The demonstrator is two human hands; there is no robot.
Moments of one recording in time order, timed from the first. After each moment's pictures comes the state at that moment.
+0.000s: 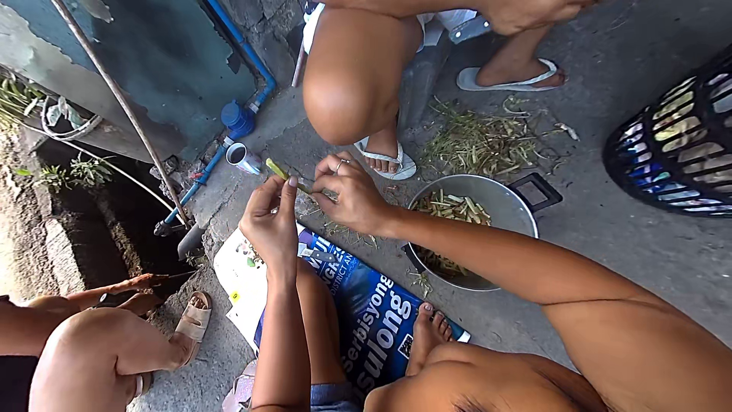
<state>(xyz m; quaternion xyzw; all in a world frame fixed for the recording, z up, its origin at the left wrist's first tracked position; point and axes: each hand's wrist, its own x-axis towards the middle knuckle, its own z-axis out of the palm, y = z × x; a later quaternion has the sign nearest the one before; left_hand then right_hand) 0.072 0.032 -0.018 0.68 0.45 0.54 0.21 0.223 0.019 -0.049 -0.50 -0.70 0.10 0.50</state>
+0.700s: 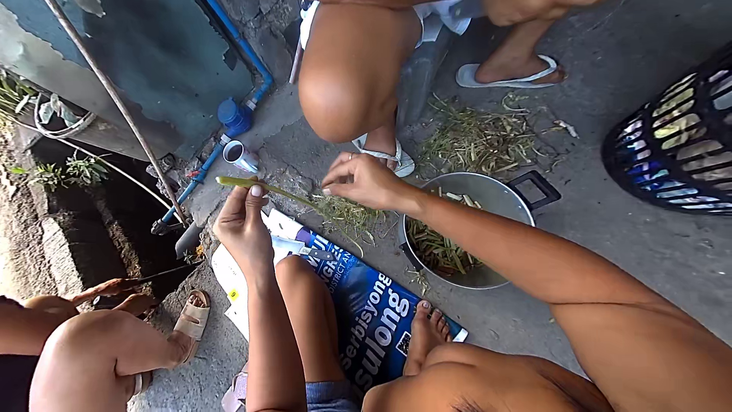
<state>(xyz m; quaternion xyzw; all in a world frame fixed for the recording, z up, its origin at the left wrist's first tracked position) 0.043 0.041 -0.018 0.63 0.42 0.58 0.30 0.268 0.026 -0.042 -0.50 -0.67 0.36 0.41</state>
